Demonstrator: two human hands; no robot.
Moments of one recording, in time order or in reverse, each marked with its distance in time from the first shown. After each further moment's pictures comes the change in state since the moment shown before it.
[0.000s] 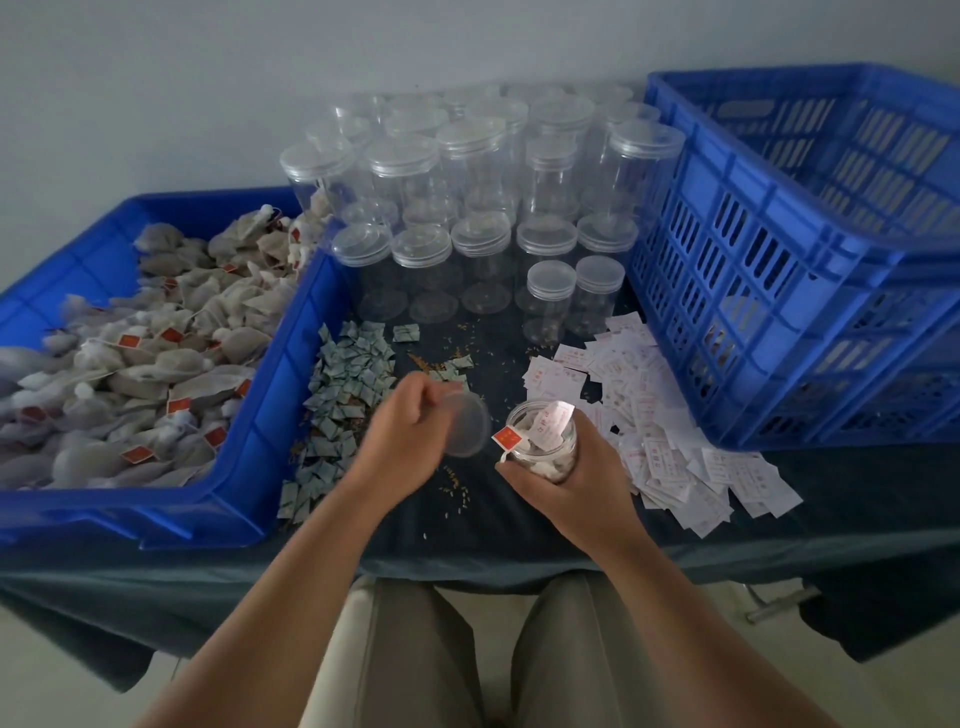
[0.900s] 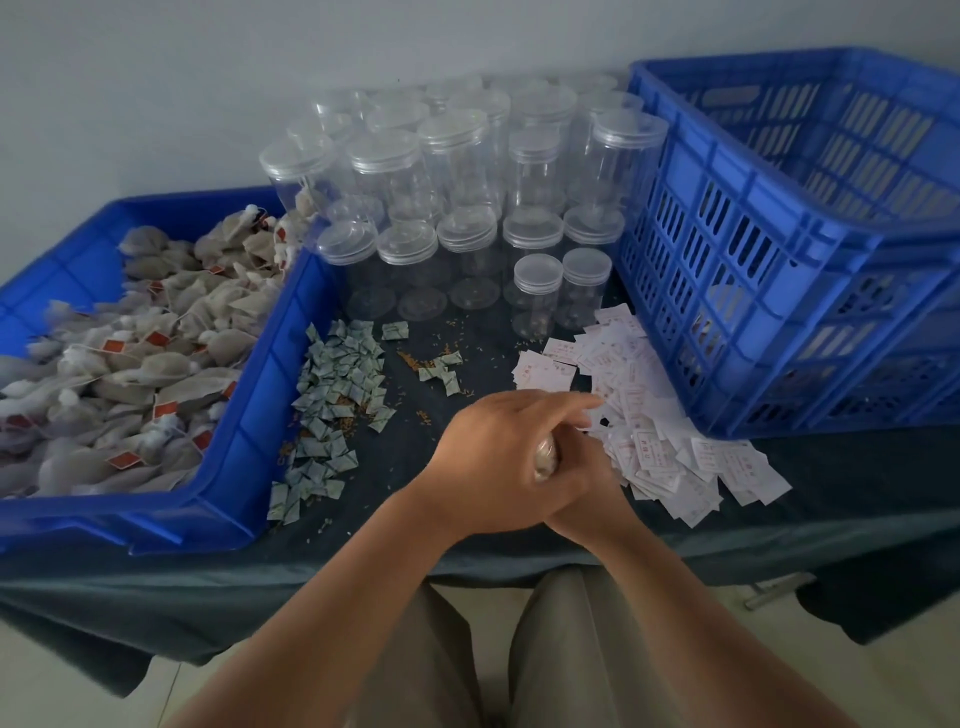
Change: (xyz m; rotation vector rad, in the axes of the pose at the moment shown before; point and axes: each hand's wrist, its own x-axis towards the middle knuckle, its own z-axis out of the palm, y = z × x) left_hand -0.028 0.051 0.055 0.406 -0.162 0.779; right_hand 0.002 0.017 -0.004 -0.140 -0.173 -0.098
